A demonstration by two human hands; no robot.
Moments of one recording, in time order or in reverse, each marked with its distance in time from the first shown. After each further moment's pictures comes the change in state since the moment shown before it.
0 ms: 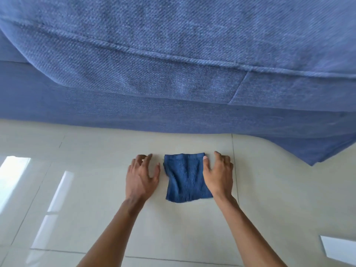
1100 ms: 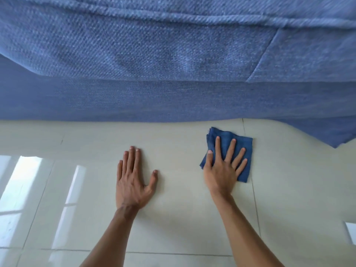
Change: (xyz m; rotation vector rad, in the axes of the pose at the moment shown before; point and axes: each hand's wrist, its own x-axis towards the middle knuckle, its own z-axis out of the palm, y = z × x) left_hand -0.015 -0.060 0.002 0.195 -0.054 0.073; right_hand -0.011 0.021 0.065 -0.161 0.126 0.074
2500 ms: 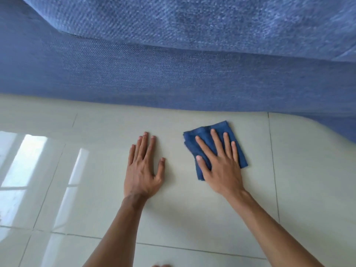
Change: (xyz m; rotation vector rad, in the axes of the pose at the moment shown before) left_hand 0.004 -0.019 -0.002 -0.093 0.039 0.096; right_hand -0.016 -0.017 0.006 -0.125 -0.112 -0.686
